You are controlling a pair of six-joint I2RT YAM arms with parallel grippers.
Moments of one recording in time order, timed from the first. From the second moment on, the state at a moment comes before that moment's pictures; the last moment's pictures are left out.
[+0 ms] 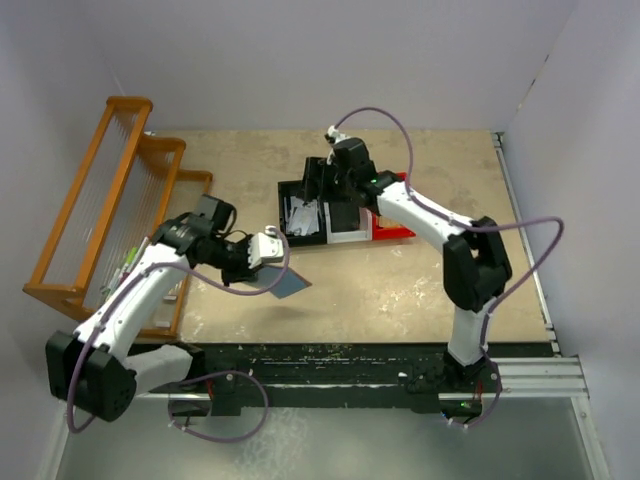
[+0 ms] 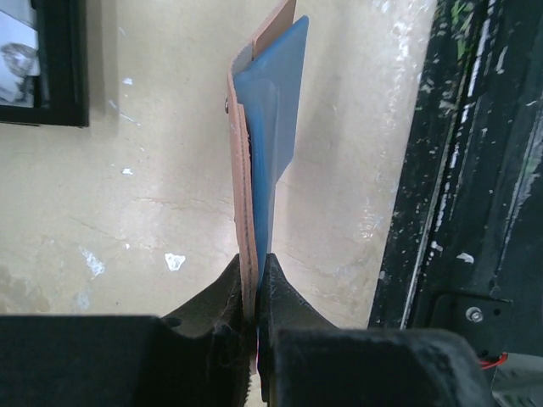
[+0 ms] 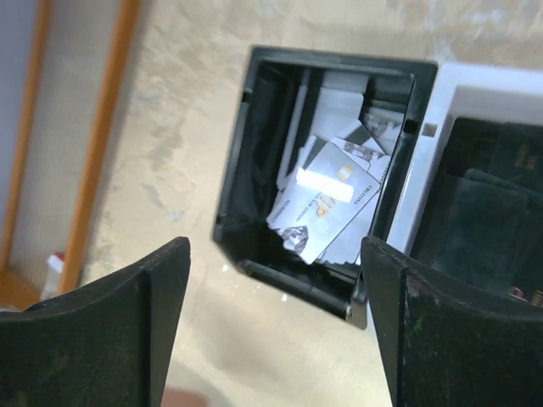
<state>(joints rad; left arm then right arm) -0.33 1.11 1.00 -1.03 0.61 0.94 0.59 1.95 1.55 -0.25 -0.12 0.52</state>
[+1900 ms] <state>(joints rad) 0.00 0.79 0.30 0.04 0.18 0.17 0.20 0.30 0.29 -0.11 0.66 0.28</state>
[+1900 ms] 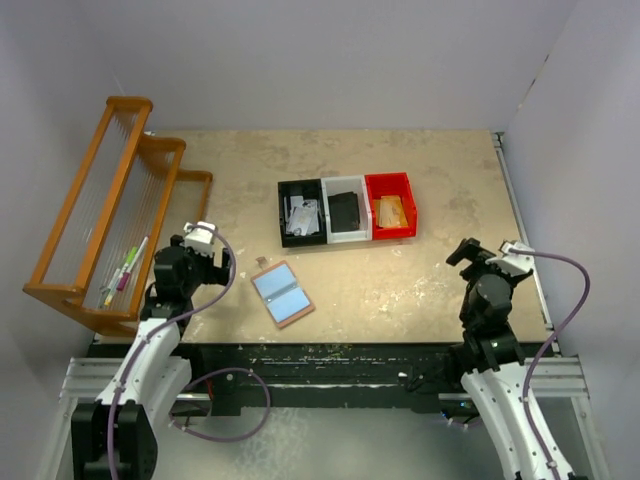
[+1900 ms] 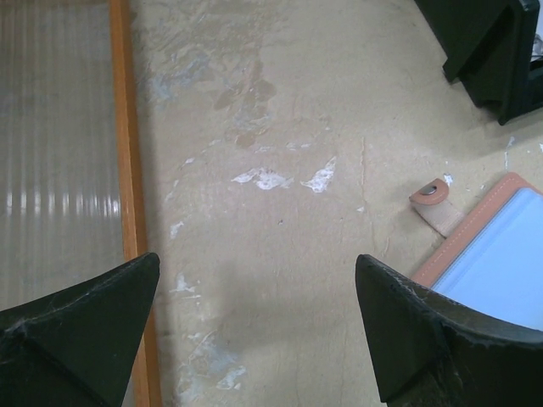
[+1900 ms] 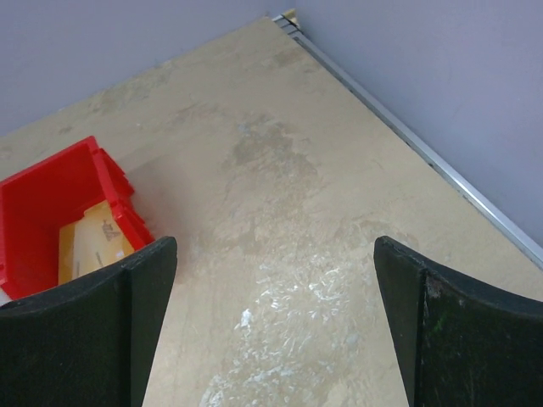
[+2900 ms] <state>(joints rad) 0.00 0.58 0.20 0.09 -0.10 0.06 0.20 0.17 0.04 0.13 0.37 -0.03</state>
